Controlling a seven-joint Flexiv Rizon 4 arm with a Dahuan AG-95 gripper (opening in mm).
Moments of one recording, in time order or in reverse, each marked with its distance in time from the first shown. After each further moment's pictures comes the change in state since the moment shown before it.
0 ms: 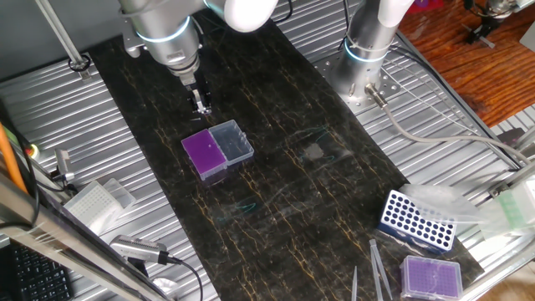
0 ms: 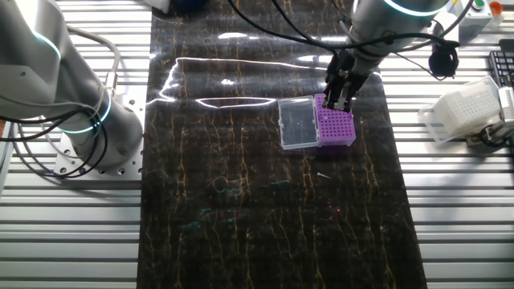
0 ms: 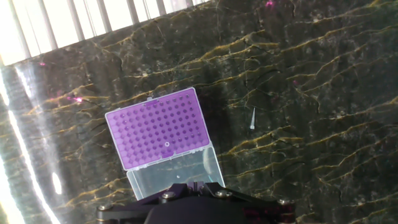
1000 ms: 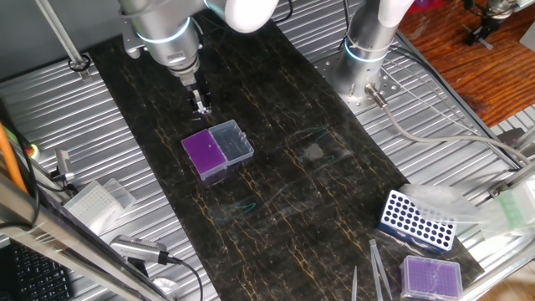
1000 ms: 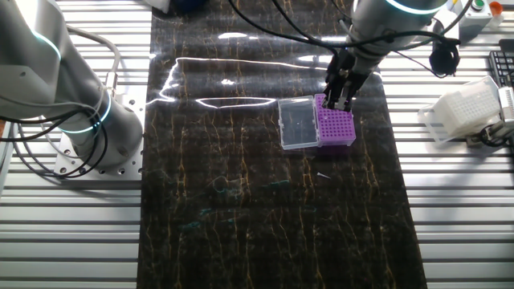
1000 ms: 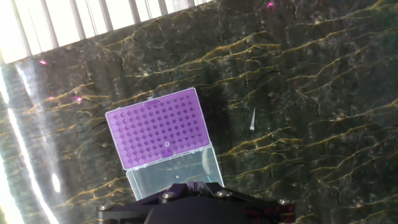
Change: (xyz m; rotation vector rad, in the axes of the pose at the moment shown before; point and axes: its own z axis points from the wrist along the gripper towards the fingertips) arm 0.000 0.000 0.001 0.014 -0.003 -0.022
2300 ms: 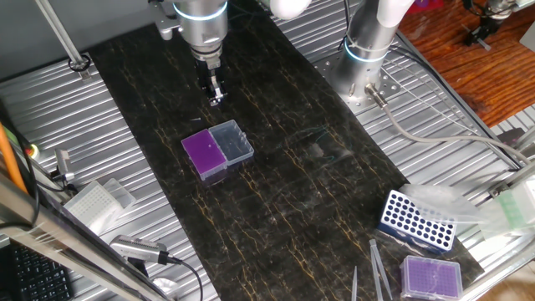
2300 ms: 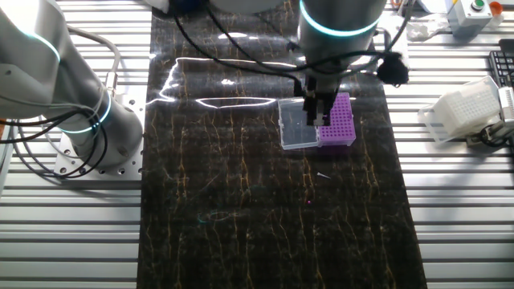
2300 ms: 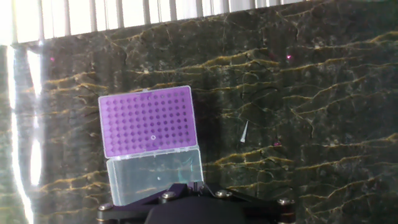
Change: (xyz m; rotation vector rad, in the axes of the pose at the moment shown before) arm 0.017 -0.030 0.020 -0.037 -0.177 -0.159
